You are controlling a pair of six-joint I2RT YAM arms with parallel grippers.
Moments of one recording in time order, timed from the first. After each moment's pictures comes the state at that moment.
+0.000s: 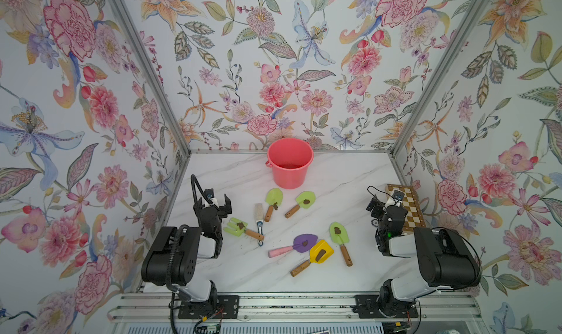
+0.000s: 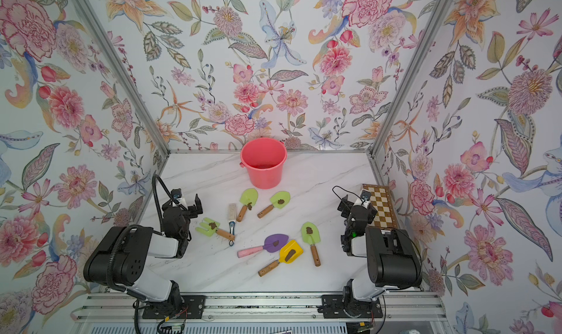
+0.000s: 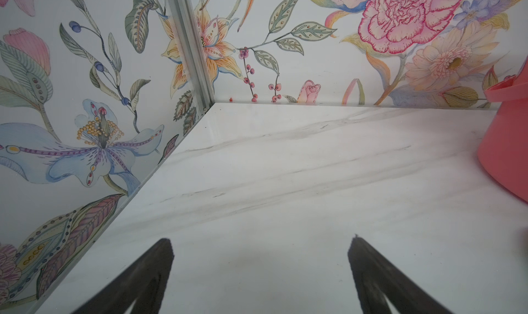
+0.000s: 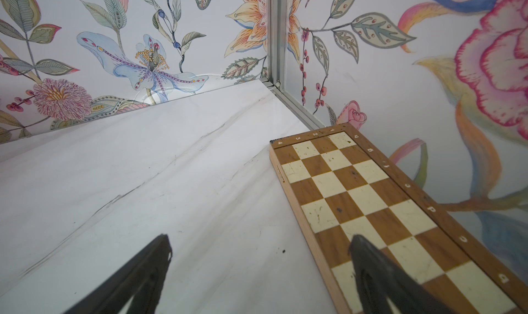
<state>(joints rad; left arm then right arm) -0.04 1.58 0.28 1.11 -0.26 0.03 -0.04 1.55 0.30 1.01 0.30 0.13</state>
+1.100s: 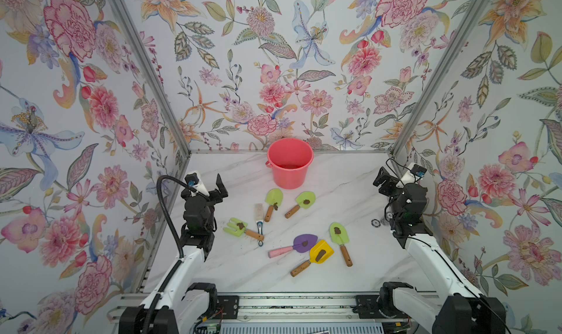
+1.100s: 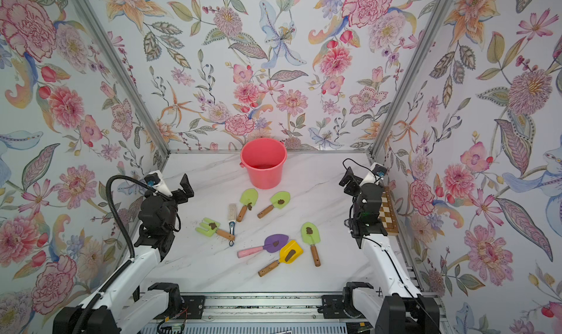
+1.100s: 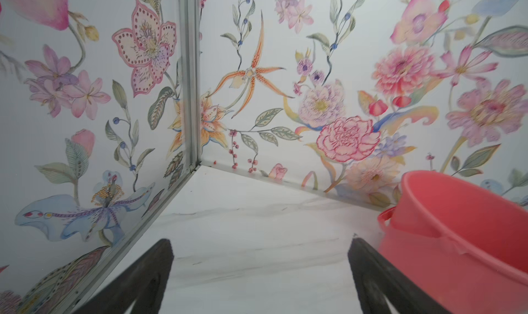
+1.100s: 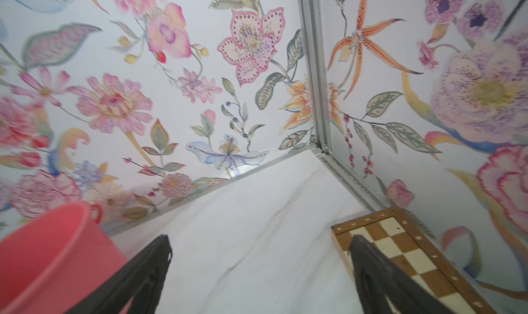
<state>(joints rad) -0.11 0.93 0.55 0.35 -0.24 -0.22 0.04 1.02 0.70 0.22 0.17 0.40</state>
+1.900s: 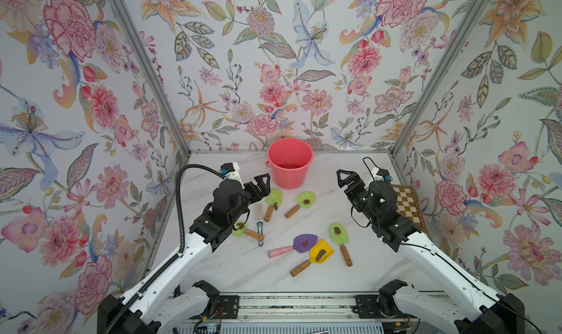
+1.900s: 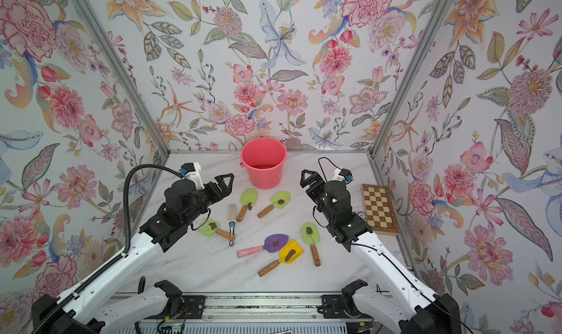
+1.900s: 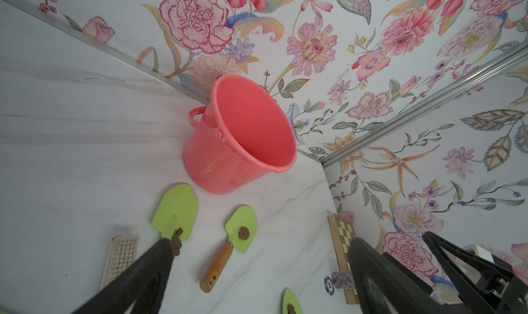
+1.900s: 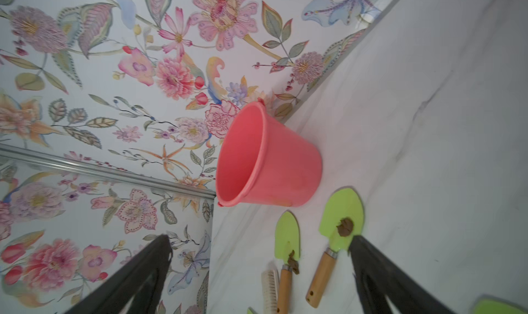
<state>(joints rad) -0.54 1.08 0.90 -0.13 -0.11 -0.75 0.50 1.03 0.81 -0.10 0.18 1.06</state>
